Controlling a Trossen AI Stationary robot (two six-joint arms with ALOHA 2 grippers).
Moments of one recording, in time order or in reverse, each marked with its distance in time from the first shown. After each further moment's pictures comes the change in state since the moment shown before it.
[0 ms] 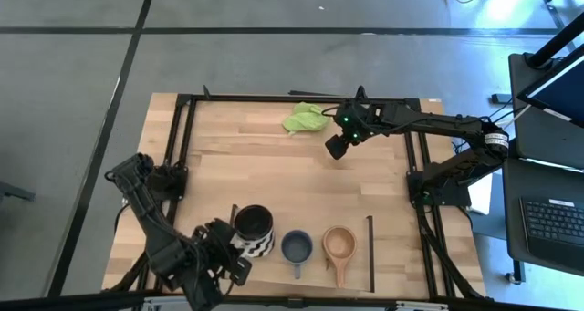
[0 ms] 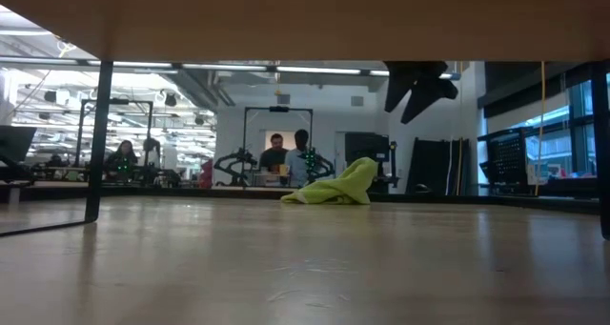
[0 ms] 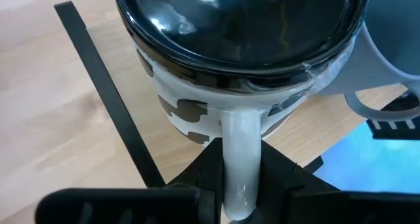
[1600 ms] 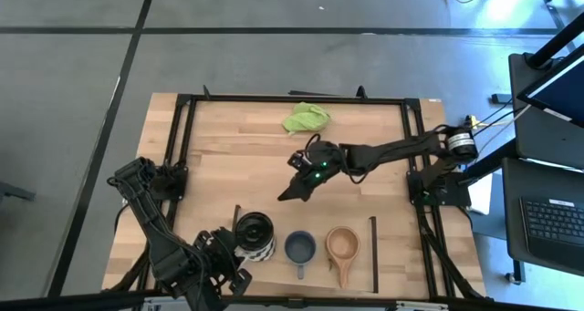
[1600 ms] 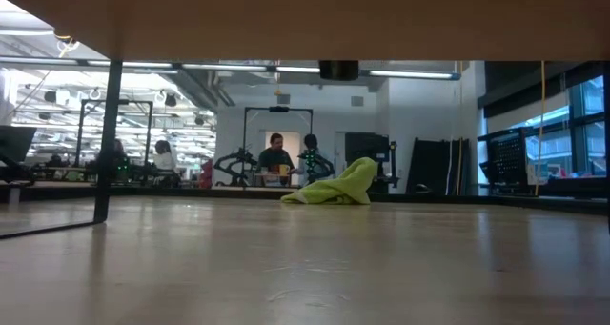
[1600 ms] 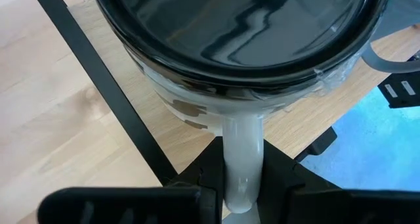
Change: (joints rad) left arm -0.012 0.040 -0.004 0.051 0.034 0.108; right arm 0.371 0.292 0.010 0.987 -0.452 0.529
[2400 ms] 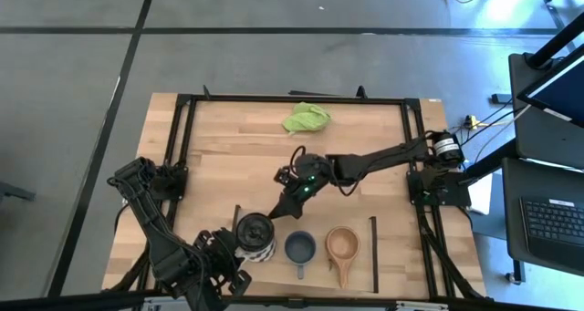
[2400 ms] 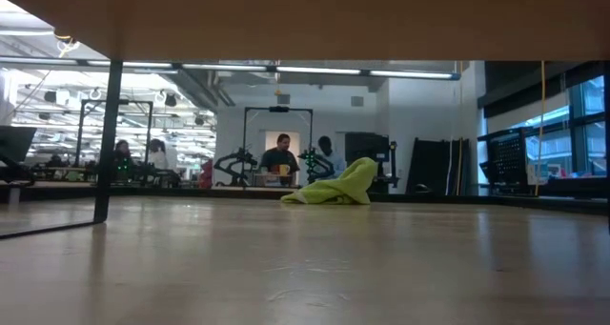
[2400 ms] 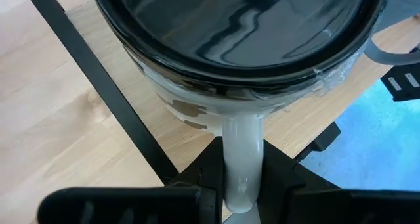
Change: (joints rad) left arm -0.002 0.000 0.000 0.002 0.001 0.037; right arm 0.082 0.127 0.188 -0.031 -0.041 -0.027
